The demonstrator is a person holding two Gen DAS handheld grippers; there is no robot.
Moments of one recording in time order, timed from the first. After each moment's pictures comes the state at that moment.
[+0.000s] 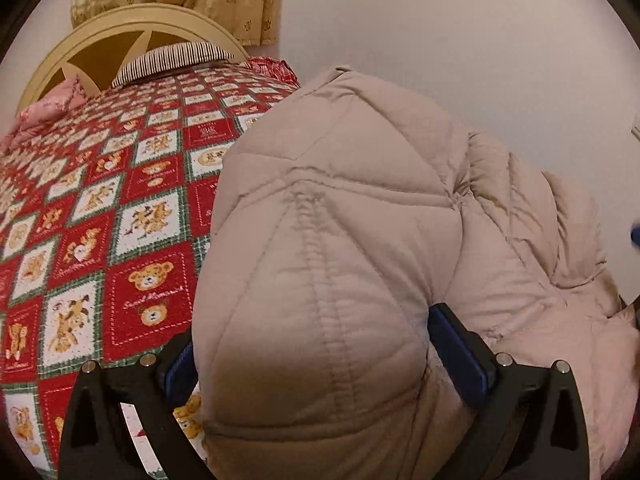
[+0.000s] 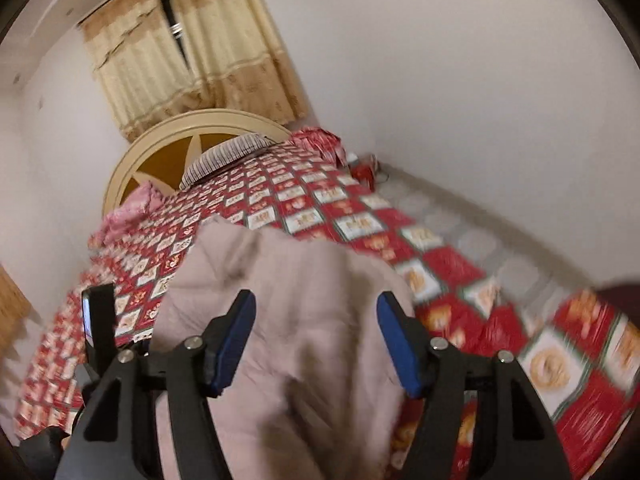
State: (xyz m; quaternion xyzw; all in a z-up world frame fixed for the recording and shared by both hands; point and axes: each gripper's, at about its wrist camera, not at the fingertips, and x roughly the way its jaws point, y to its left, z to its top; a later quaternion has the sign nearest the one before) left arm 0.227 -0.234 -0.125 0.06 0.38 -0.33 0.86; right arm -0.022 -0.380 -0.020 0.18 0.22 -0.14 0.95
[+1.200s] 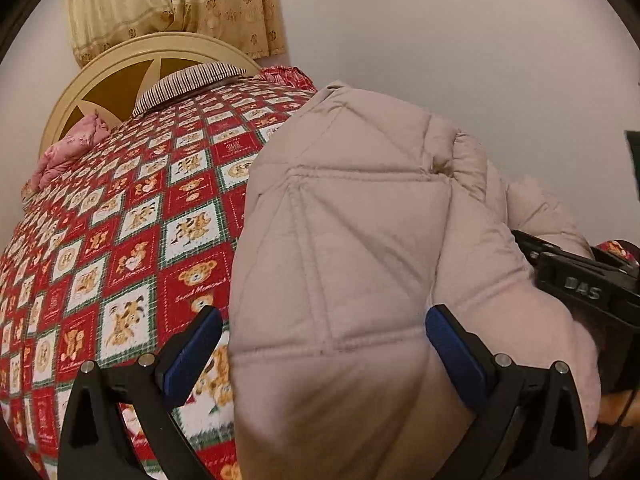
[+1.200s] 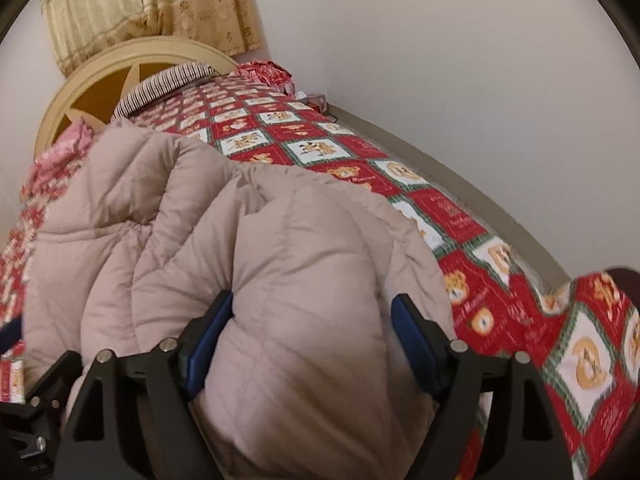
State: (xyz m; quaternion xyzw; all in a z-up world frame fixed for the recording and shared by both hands) left arm 0.190 -0.225 -0.106 0.14 0.35 -0.28 0.88; right arm 0.058 -0.391 -0.108 0.17 0.35 -0.23 0.89
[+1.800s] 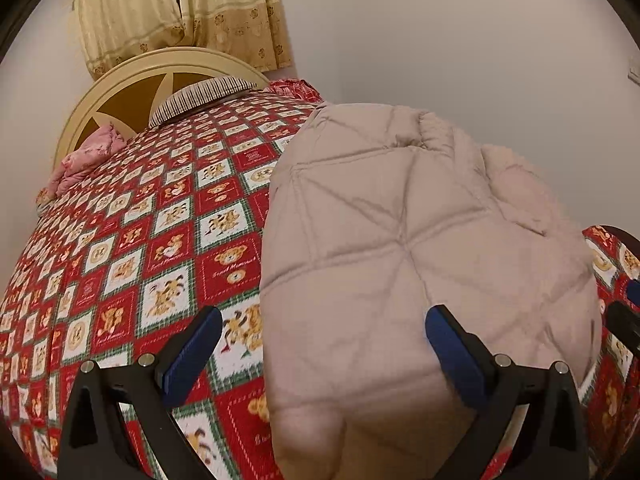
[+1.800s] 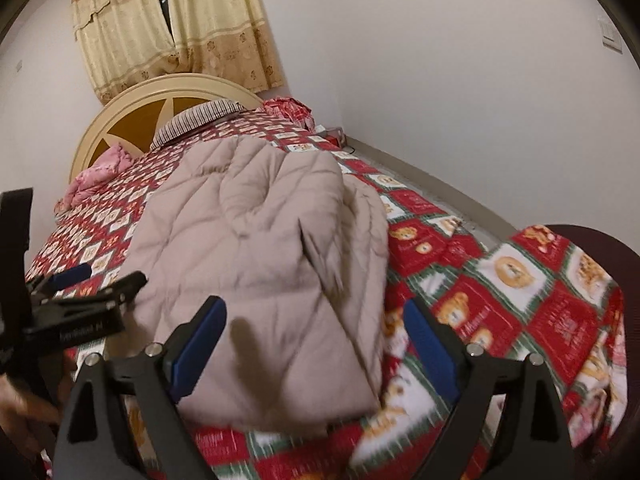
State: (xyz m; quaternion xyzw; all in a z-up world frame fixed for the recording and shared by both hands) left arm 0.139 -0.188 -0.085 0.15 0.33 -0.27 0.89; right arm -0.083 -0.326 -0.071 0.16 0.28 -0.20 0.92
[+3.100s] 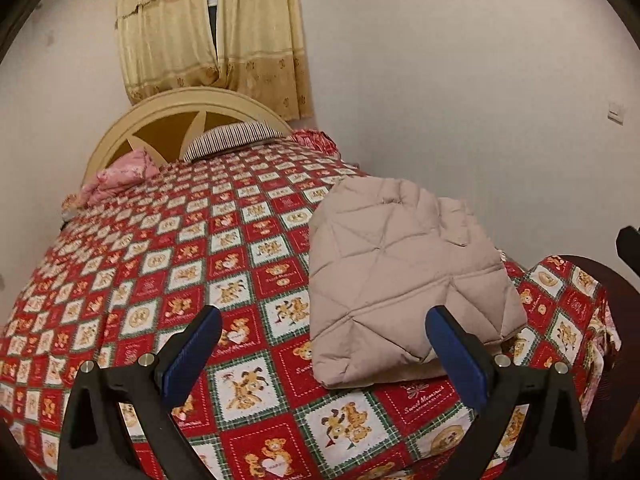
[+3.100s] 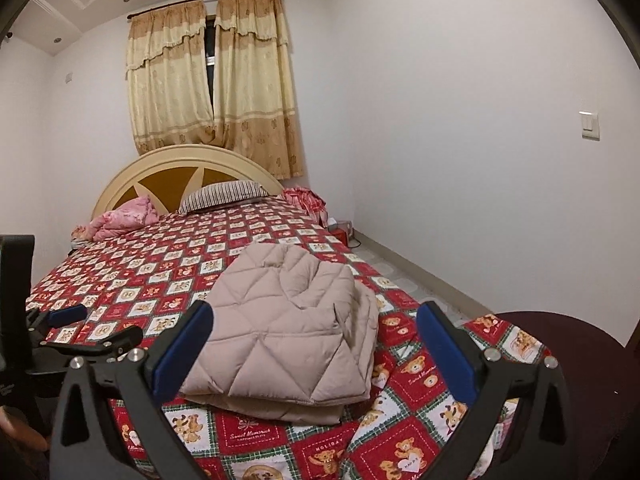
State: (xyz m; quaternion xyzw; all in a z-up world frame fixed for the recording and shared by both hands) left arm 0.032 -0.094 -0.006 0.10 0.25 -0.26 0.93; right arm -0.168 -0.250 0.013 0.07 0.13 -0.21 0.97
